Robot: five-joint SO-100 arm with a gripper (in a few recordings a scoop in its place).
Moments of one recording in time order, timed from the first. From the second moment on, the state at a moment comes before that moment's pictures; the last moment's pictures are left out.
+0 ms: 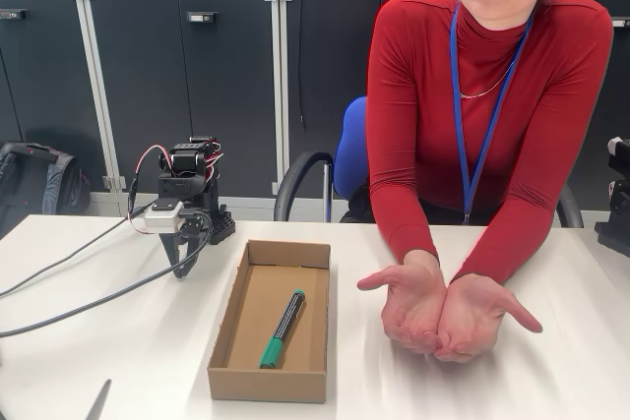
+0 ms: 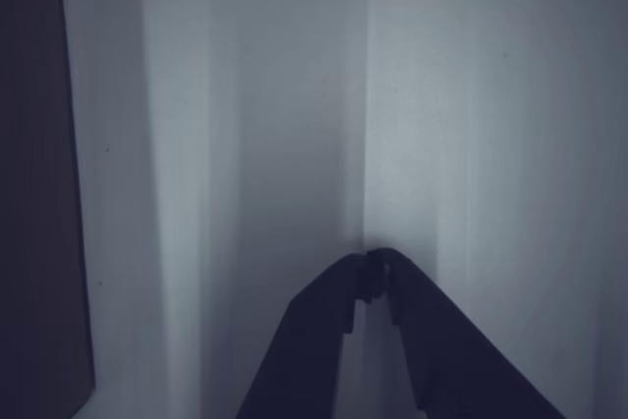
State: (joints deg) arm -4.0 189.8 180.7 72.6 -86.6
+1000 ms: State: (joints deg) arm -6.4 180.6 171.1 59.4 -76.6
